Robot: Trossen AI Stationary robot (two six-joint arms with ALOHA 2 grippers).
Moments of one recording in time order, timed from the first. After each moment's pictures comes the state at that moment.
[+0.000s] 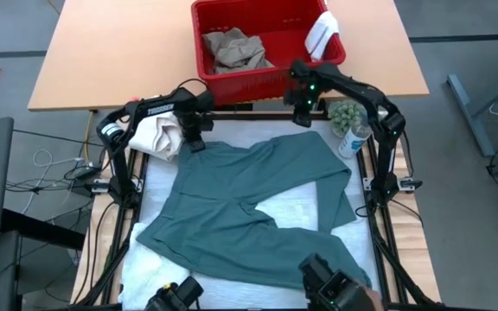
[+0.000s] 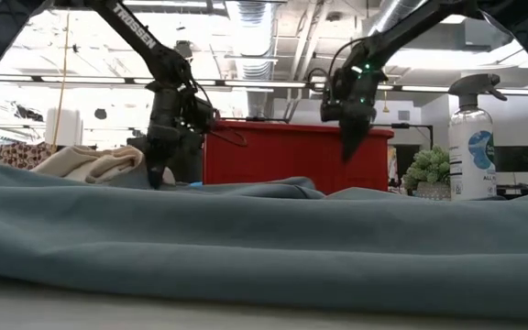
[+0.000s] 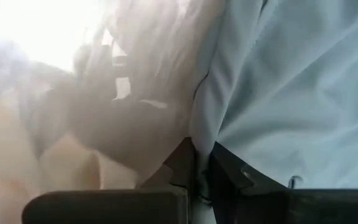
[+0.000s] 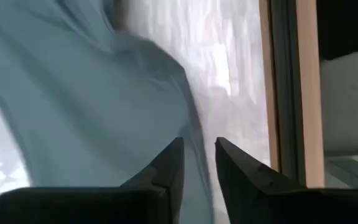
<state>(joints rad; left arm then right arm) 0.83 1.90 1.38 -1.16 0.09 0.42 -0.86 1.95 1.74 -1.15 -0.28 -0.74</state>
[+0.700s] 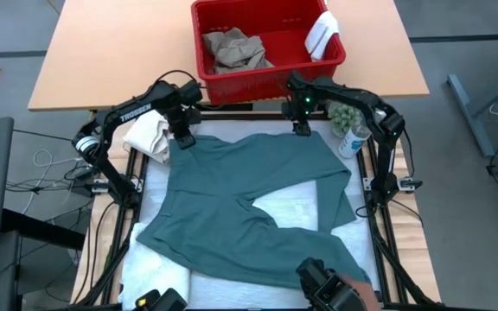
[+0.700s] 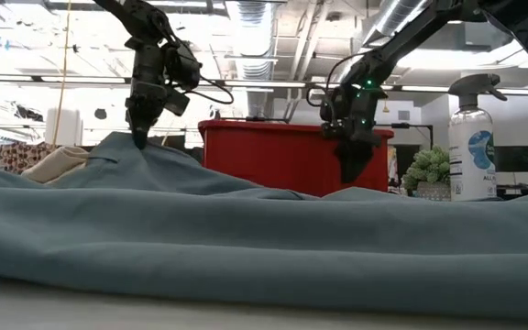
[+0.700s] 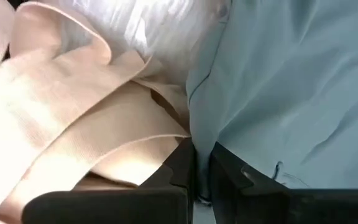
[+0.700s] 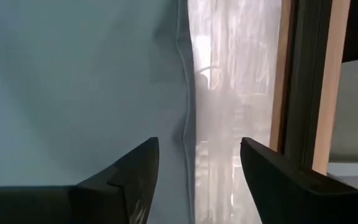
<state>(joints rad) 0.83 1.65 1.38 -1.27 0.04 0.32 -0.84 1.95 1.55 -0.94 -0.18 -0.86</state>
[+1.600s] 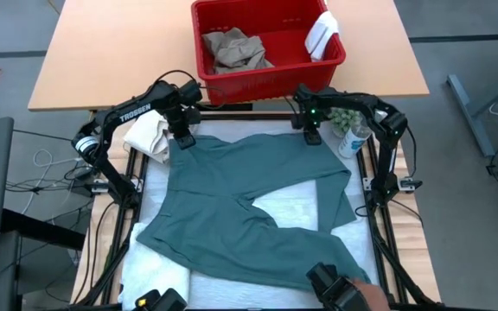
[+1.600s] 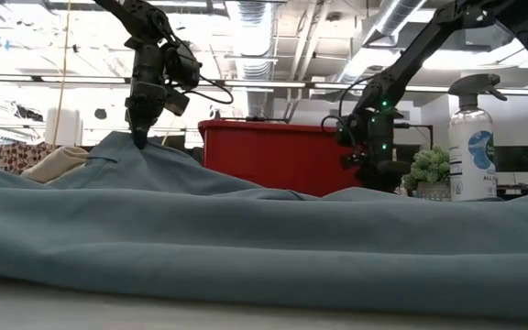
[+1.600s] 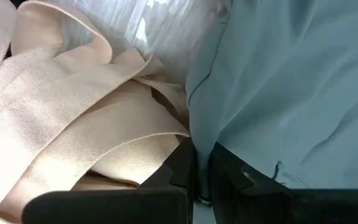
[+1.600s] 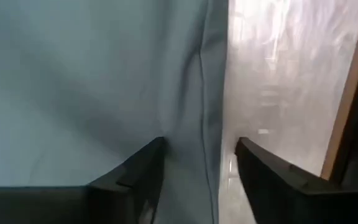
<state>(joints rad) 0.83 1.64 1.38 -1.27 0.04 0.31 -0.90 1.95 1.32 -0.85 -0.05 -0.95</state>
